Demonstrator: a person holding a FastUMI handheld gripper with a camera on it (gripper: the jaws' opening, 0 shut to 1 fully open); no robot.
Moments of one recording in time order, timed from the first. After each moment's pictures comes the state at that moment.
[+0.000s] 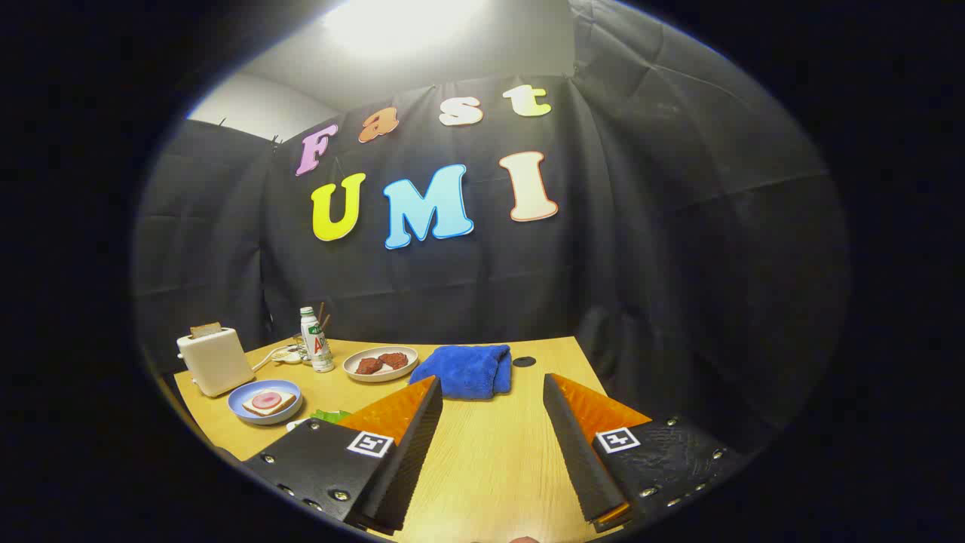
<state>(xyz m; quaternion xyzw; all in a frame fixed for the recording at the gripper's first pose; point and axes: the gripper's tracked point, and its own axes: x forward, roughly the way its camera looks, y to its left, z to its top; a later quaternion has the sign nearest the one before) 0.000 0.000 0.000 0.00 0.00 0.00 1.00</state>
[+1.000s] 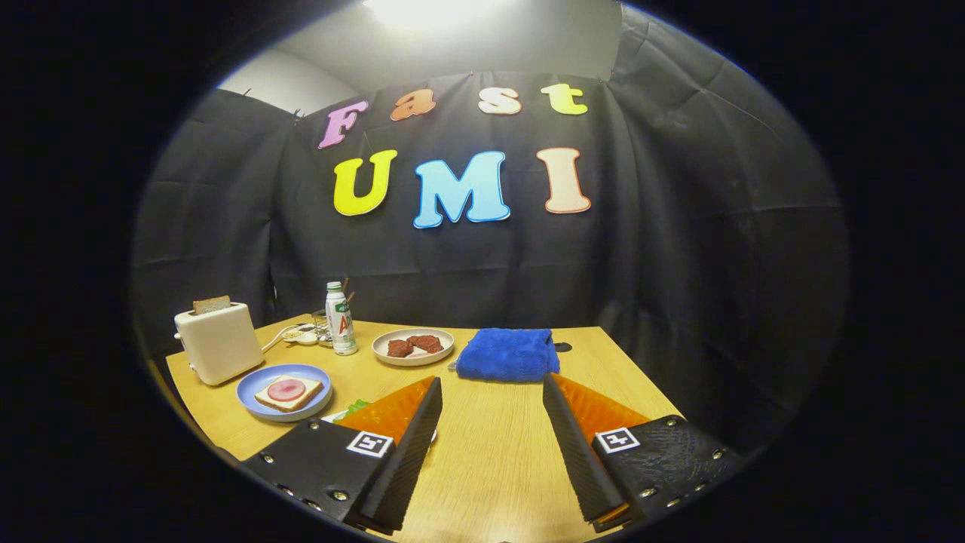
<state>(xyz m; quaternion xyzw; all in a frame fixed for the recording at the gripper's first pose) -0.006 0.105 -0.031 -0.02 0.03 0.00 1.00</state>
